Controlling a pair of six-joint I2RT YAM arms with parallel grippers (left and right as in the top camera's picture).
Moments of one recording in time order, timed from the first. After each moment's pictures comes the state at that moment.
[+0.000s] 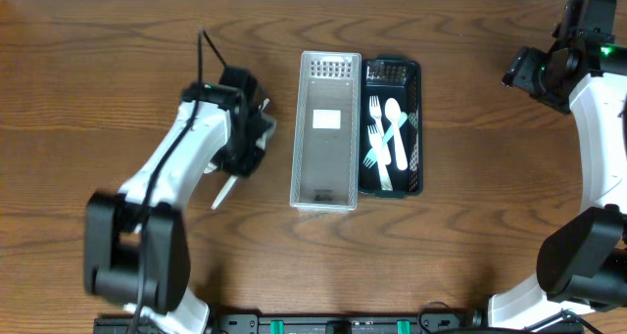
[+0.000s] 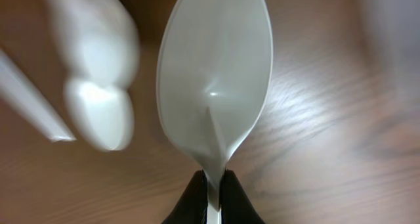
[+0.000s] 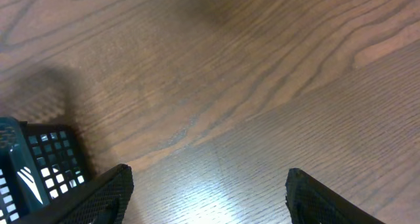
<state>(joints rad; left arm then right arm) -0.24 1.74 1.33 -1.13 -0.02 0.29 -0.19 1.77 1.63 -0.96 0.05 0.33</state>
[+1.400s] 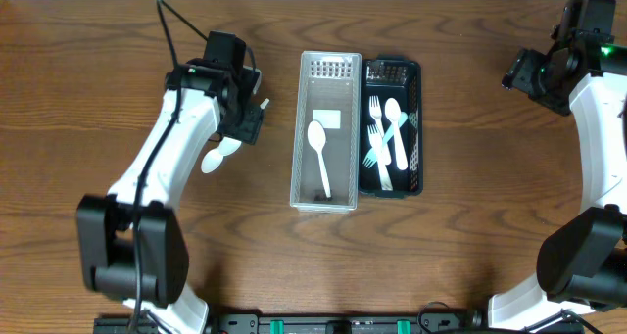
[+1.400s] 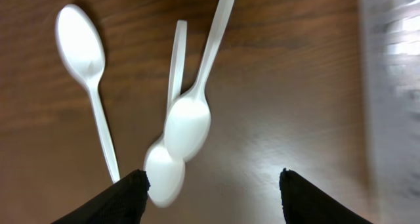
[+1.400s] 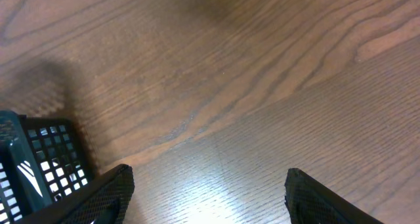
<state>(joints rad) -0.19 1.81 1.42 -0.95 -0.04 0.16 -0.19 1.77 1.63 -0.98 0.04 0.33</state>
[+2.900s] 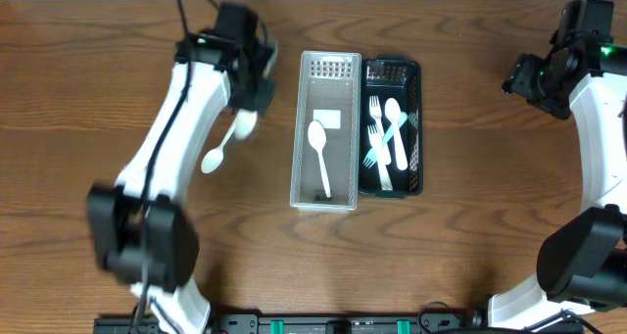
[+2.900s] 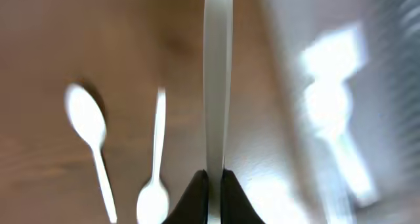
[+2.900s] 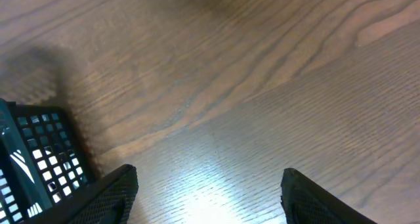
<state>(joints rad) -0.25 1.84 1.69 -1.04 0.03 0.09 -0.19 1.77 1.63 -1.02 0.04 0.33</state>
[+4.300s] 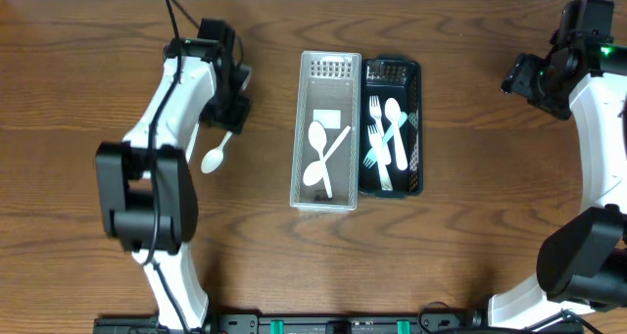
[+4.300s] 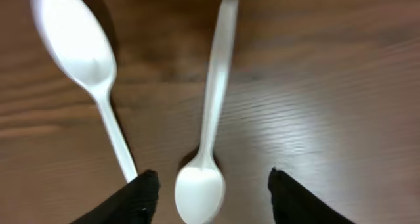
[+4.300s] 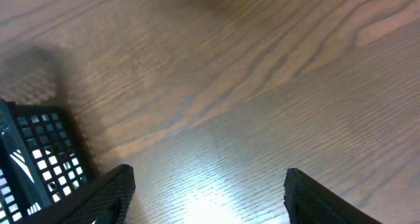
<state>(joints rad) -0.10 2.07 1.64 -1.11 -0.06 0.21 -0.19 1.77 1.63 -1.02 0.04 0.33</state>
